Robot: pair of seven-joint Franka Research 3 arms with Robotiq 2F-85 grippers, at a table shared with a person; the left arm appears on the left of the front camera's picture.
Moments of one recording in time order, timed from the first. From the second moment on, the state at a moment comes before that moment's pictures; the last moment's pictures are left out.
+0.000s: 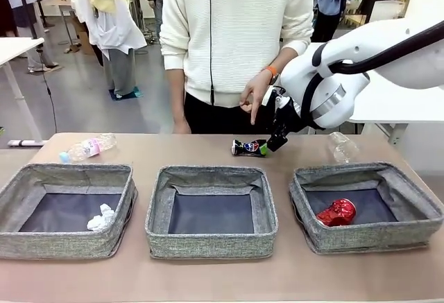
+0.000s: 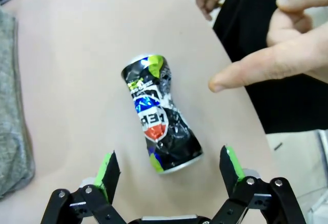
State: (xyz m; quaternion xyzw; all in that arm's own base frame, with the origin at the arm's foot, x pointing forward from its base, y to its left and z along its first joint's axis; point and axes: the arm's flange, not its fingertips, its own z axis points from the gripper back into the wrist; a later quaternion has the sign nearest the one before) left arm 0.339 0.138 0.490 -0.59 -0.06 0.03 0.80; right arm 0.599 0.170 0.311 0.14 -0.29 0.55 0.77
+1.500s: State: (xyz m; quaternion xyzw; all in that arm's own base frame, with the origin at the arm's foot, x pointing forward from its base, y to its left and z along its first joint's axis) left arm 0.339 0.138 0.490 -0.59 -0.06 0.03 0.80; right arm 0.602 0.194 0.273 0.18 -0.25 0.59 0.74
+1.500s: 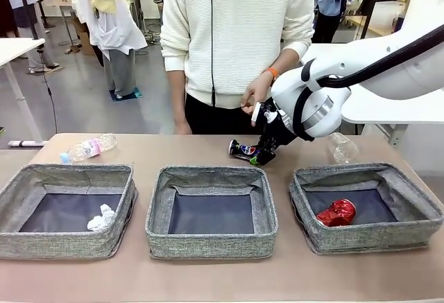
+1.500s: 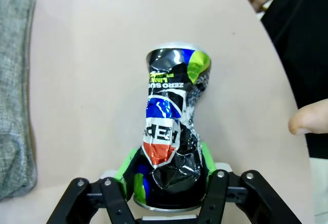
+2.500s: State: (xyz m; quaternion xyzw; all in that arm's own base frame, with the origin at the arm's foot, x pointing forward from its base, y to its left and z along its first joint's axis) left arm 0.339 0.138 0.490 -0.59 -0.06 0.03 0.80; right arm 0.491 0.072 0.429 0.09 -0.10 0.52 0.85
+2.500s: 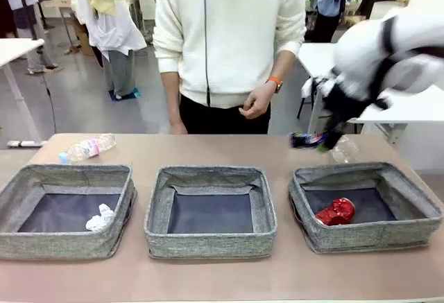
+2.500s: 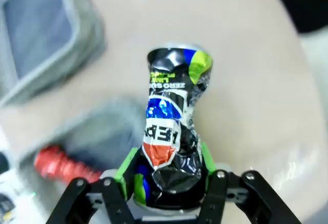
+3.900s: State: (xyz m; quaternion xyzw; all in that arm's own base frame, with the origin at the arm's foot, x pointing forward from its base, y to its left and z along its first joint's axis) left arm 0.339 0.138 0.490 -0.59 -0.06 0.03 0.80; right arm 0.402 0.243 0.524 0.03 -0.15 0.21 0.96
